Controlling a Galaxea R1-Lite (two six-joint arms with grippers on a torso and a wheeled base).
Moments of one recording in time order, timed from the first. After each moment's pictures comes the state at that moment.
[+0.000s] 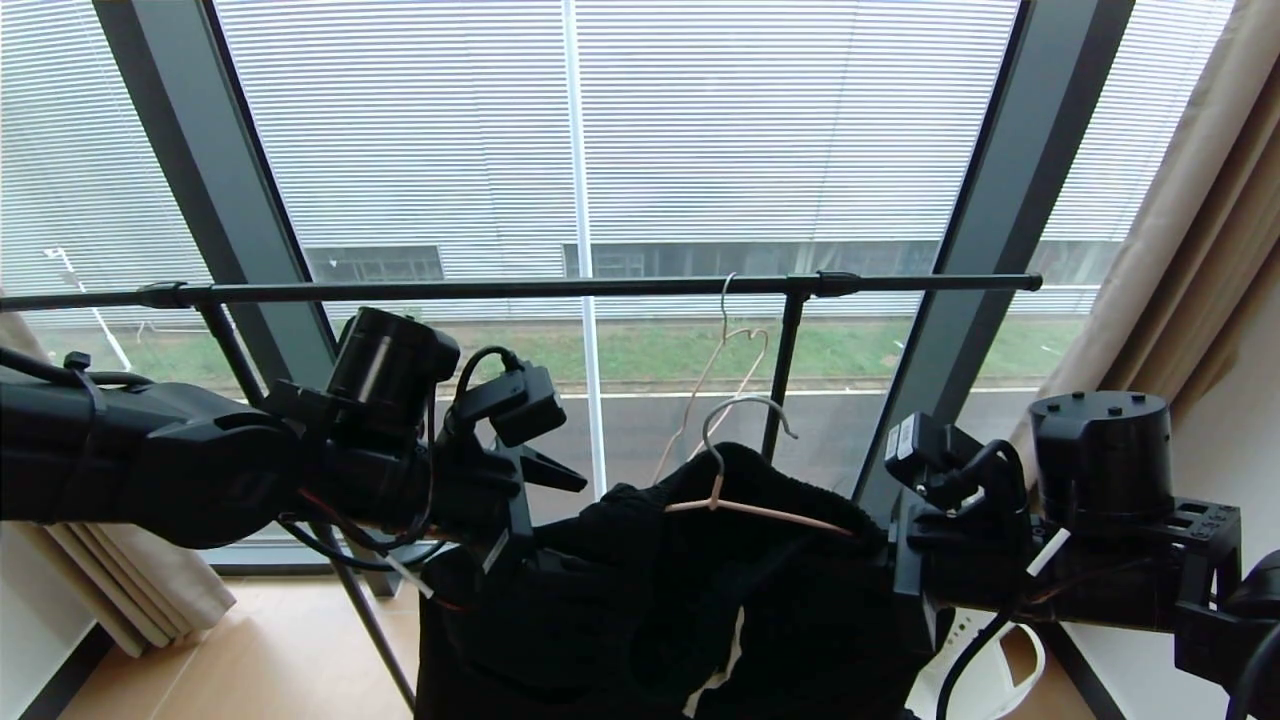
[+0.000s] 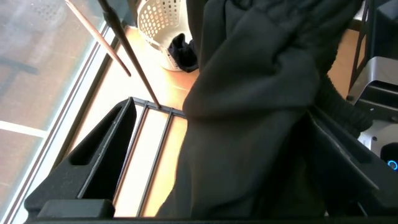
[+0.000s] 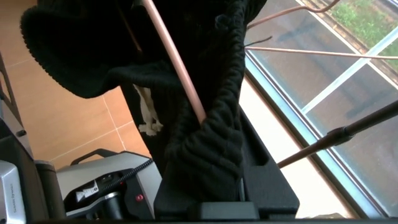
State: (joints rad) left arm -0.44 1.80 -1.01 -0.01 -0.68 0.55; right arm 0.45 1.67 -0.55 -0.61 0.54 -0.26
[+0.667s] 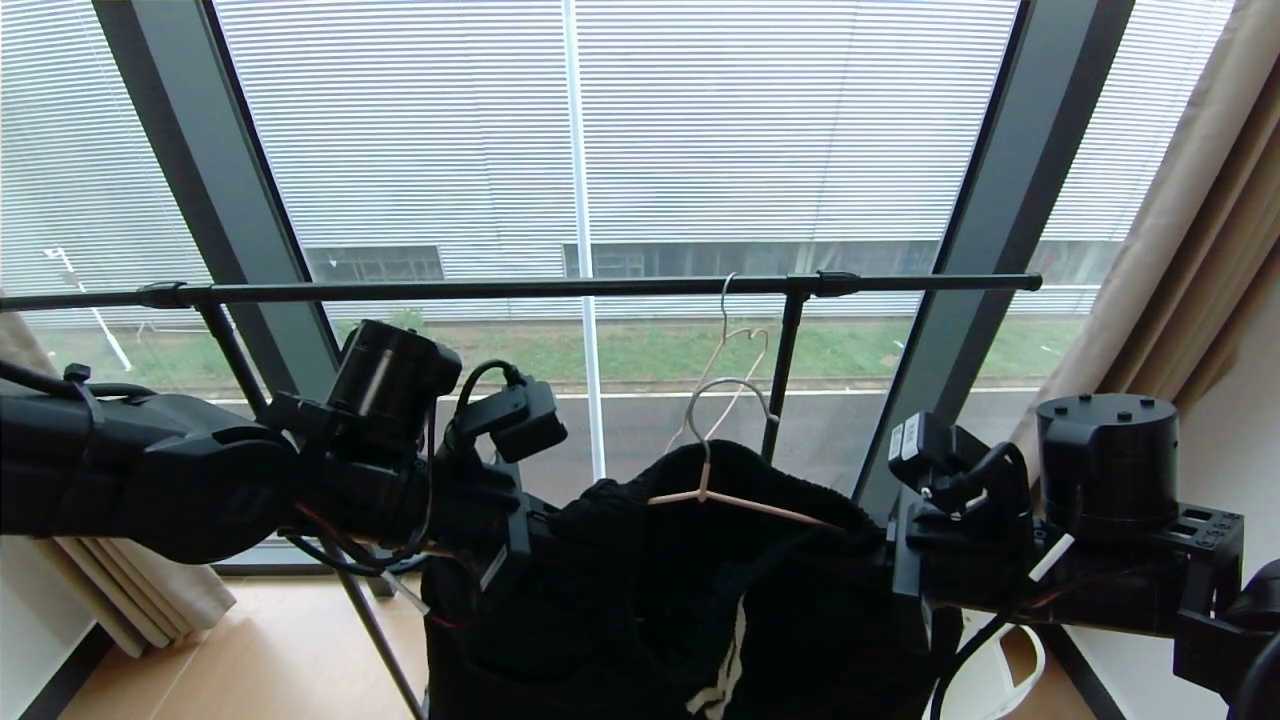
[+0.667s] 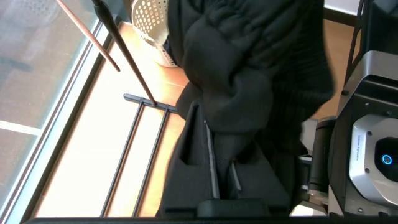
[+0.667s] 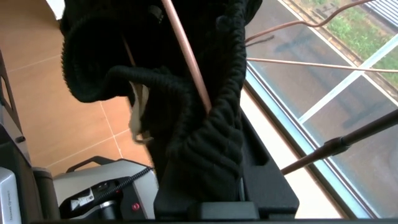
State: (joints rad) left arm -0.44 1.79 -0.98 -0.01 -0.68 0.56; right arm 0.45 1.68 -0.53 -0.68 0.54 -0.25
